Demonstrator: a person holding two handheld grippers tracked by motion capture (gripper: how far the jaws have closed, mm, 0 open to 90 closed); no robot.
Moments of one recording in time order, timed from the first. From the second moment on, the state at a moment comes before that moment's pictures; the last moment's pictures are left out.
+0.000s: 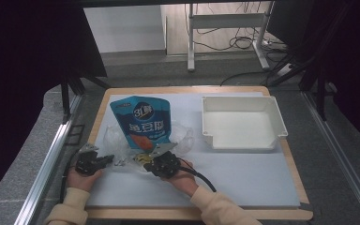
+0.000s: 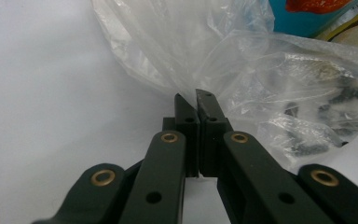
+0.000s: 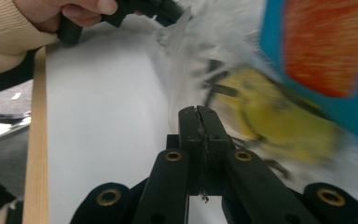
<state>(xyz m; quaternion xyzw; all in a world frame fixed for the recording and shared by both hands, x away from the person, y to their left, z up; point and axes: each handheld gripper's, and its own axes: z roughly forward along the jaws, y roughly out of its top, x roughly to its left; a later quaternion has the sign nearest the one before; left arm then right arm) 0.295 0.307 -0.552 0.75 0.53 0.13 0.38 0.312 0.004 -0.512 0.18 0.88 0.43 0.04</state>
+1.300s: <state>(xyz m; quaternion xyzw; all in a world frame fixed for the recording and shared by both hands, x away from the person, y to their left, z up) 0.295 0.306 -0.552 0.75 0.53 0.13 0.37 0.358 -0.072 -0.518 0.30 0.86 0.40 0.09</state>
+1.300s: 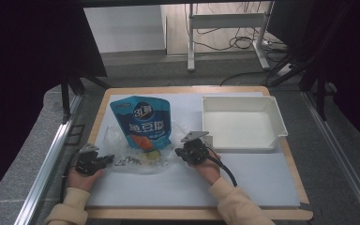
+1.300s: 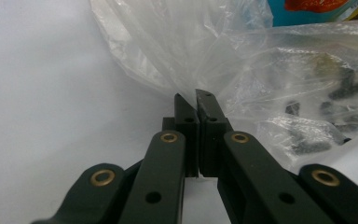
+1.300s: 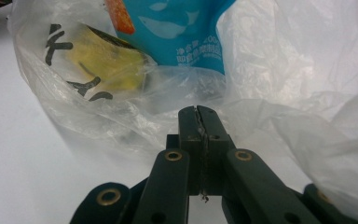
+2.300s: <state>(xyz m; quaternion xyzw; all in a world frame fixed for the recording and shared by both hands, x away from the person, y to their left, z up) 0.295 0.305 -0.552 0.75 0.53 0.13 0.38 0.365 -0.055 -0.460 0.28 0.82 0.48 0.11</state>
